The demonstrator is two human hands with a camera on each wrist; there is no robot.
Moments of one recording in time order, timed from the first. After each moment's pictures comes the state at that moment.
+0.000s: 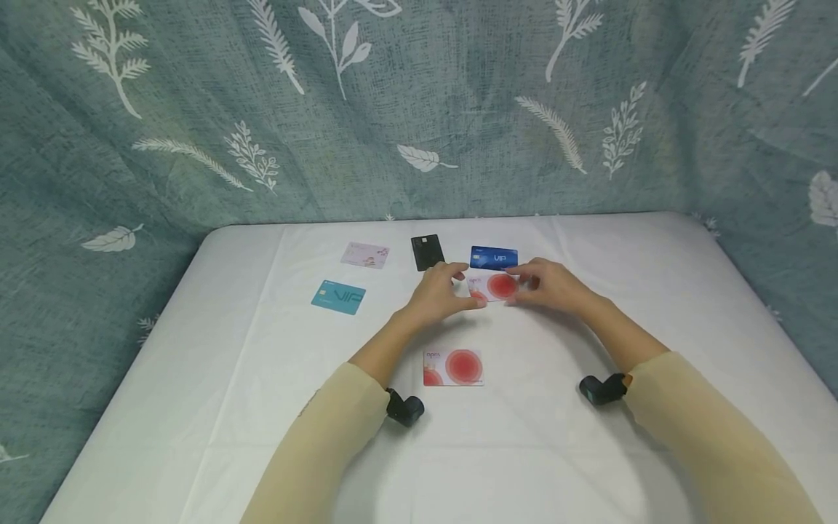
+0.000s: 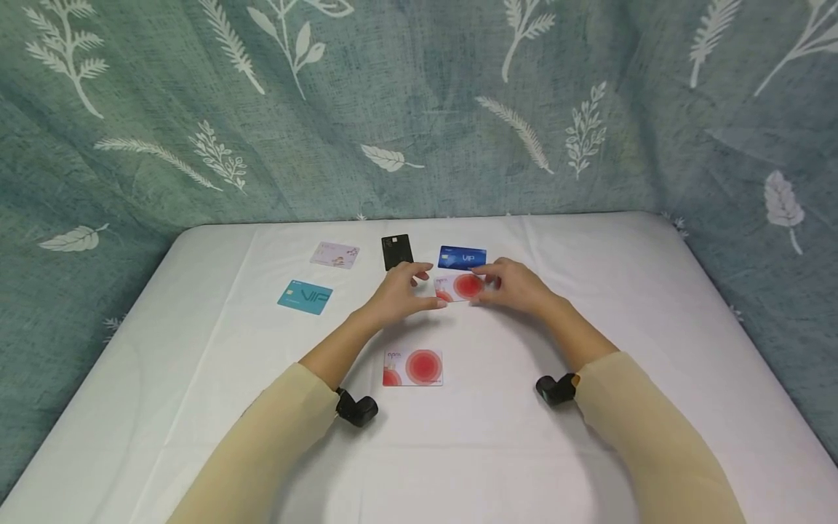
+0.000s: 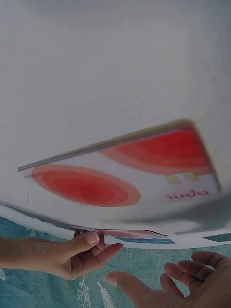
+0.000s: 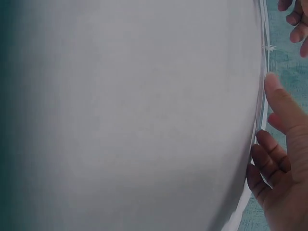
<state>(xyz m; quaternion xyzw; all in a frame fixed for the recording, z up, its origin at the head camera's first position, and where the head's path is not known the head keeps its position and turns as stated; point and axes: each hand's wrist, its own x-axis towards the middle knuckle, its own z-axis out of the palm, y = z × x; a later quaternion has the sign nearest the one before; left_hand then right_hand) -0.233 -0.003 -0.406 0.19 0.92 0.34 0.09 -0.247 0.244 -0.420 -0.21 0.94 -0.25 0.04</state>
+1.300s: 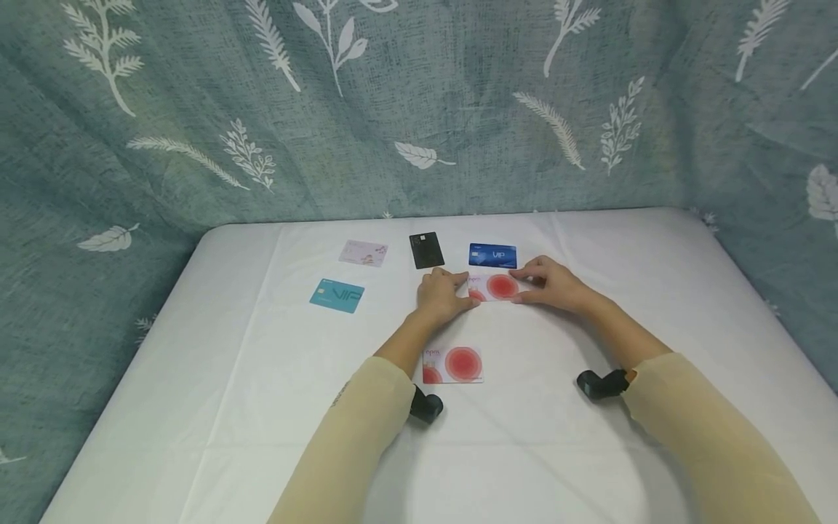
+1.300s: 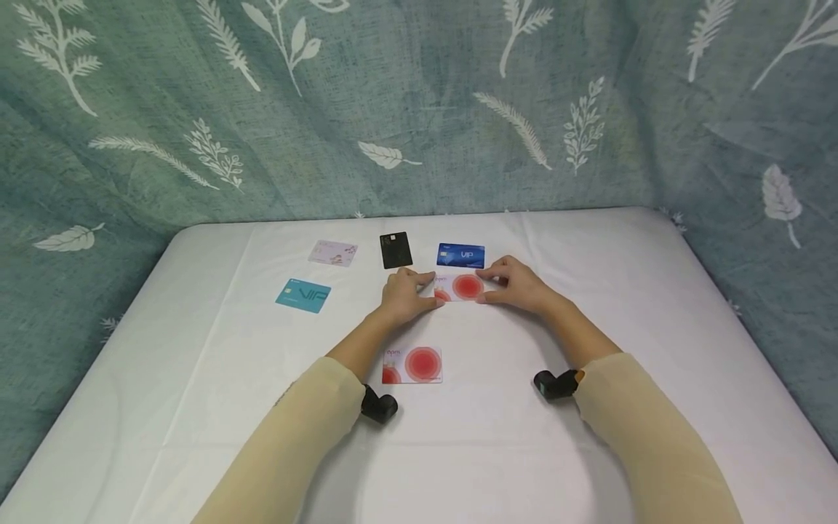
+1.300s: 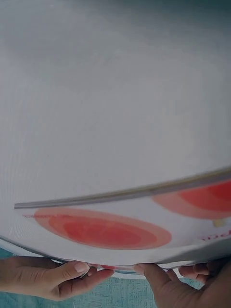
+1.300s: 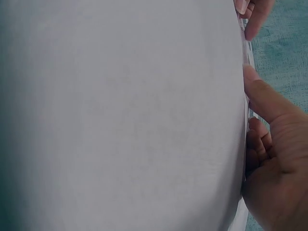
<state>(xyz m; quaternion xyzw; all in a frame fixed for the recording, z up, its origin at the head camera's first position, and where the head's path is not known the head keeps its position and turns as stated) -0.242 0.018 -0.436 0.11 0.96 0.26 0.09 -0.248 0.257 -0.436 -0.15 0.92 -0.35 0.10</state>
